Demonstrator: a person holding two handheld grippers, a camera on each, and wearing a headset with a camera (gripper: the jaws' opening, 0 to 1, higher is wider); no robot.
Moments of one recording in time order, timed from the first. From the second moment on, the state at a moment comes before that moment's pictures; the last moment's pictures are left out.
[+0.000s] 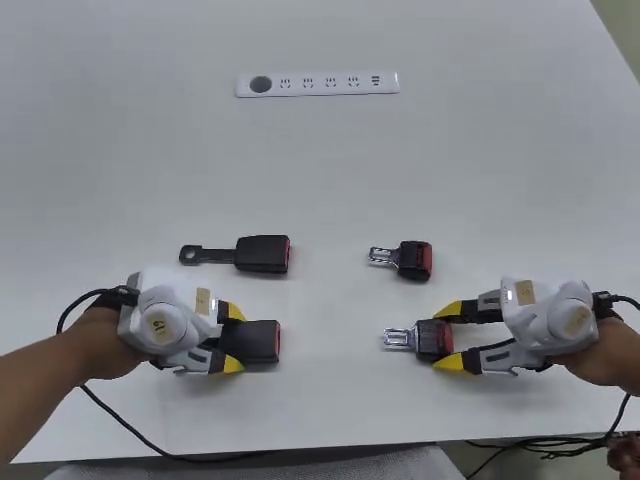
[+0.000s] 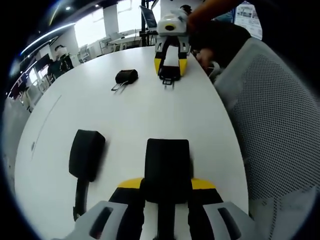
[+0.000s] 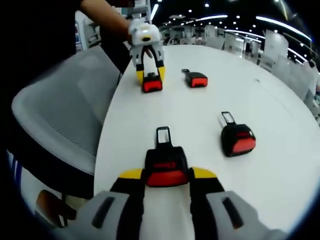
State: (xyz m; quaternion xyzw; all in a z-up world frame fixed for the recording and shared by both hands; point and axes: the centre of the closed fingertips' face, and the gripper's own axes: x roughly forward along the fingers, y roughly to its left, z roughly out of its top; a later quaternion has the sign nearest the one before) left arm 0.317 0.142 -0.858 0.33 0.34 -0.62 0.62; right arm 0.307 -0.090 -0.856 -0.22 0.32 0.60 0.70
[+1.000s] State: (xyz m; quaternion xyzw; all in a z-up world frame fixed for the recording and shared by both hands) left arm 0.317 0.144 -0.858 0.33 0.37 -0.61 0.61; right arm 0.301 -0.023 -0.855 -0.17 0.28 0.61 0.72
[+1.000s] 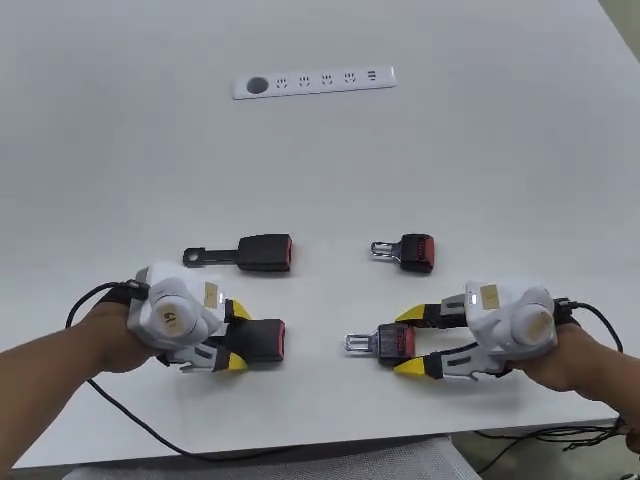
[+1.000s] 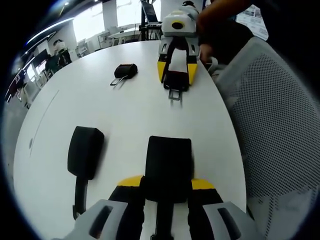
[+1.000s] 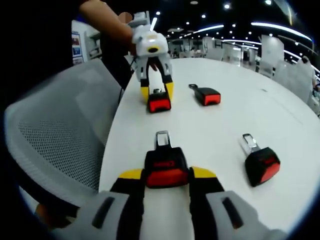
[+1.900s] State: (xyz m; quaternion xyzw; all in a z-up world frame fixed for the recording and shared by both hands) left arm 0.316 0.145 -0.858 0.34 0.37 -0.62 0.61; right arm 0.307 0.051 -0.855 -0.16 0.27 0.63 0.71
